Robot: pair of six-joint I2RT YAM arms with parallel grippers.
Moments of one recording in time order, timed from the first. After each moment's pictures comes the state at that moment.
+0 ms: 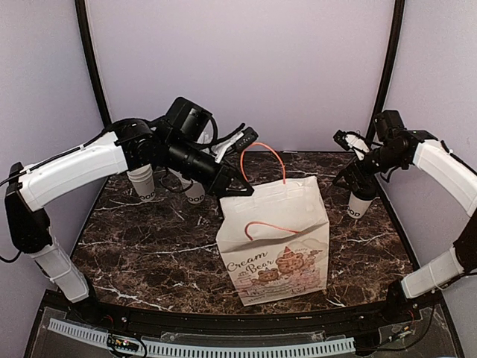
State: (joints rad) left arm -0.91 1.62 1.64 -0.70 0.49 -0.09; right arm 0.17 1.35 1.27 -0.84 -0.36 -0.55
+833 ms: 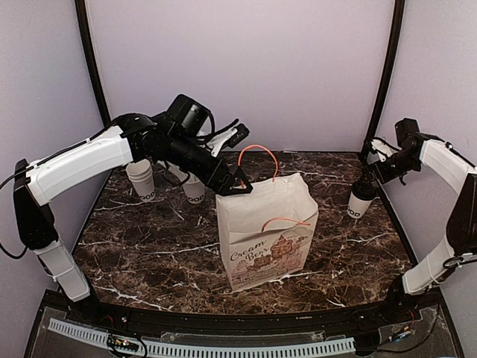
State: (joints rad) left arm -0.84 1.68 1.70 -0.79 0.37 -0.07; right arm -0.11 1.47 1.27 -0.82 -0.26 -0.50
